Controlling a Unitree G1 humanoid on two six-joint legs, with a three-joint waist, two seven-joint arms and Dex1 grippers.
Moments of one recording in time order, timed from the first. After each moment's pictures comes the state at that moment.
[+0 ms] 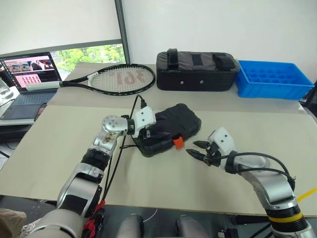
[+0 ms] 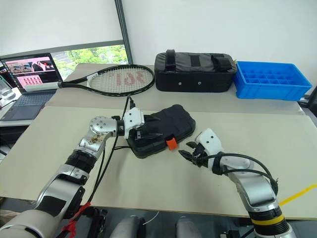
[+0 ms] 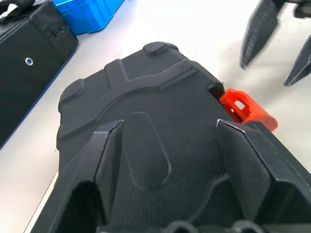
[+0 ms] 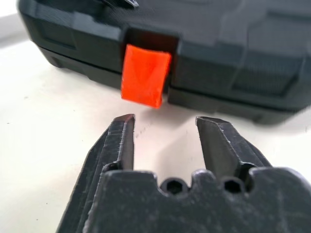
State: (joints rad) left arm -0.80 0.34 -0.26 0.61 -0.04 -0.20 -1.08; right arm -0.17 -0.57 0.08 -0.42 0.30 0.74 0.63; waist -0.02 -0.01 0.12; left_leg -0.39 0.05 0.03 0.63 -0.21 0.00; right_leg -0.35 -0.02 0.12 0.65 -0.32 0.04
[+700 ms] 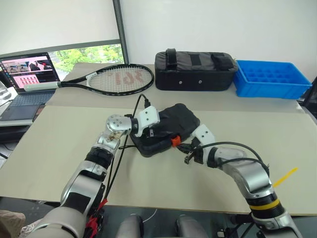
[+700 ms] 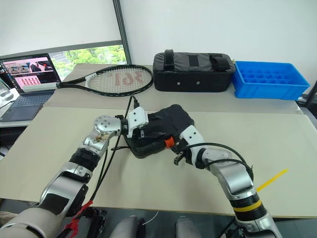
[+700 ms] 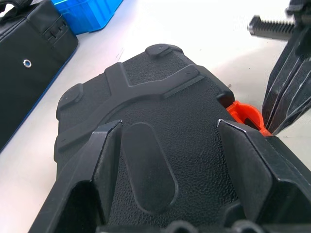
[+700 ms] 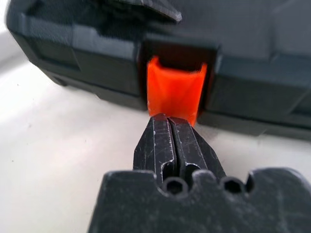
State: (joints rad) left arm -0.81 0.32 -0.26 0.65 -0.03 -0.21 -1.04; right arm -0.32 -0.45 0.19 -0.27 0.26 0.81 0.57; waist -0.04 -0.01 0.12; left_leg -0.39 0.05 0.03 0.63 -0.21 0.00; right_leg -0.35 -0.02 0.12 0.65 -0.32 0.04
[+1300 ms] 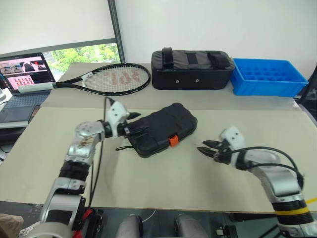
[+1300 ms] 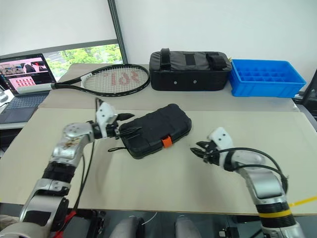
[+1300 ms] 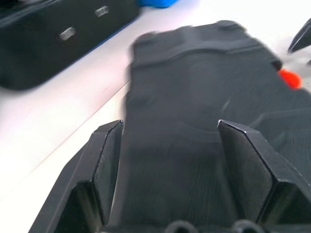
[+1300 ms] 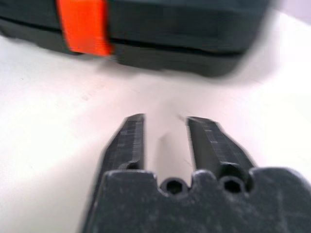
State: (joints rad) left arm -0.51 0.53 0.03 0.25 -0.26 0.20 -0.99; right arm -0.17 -0.67 -0.08 -0.10 0.31 0.41 0.86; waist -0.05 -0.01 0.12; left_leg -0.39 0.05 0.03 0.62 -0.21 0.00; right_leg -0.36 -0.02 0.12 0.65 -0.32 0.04
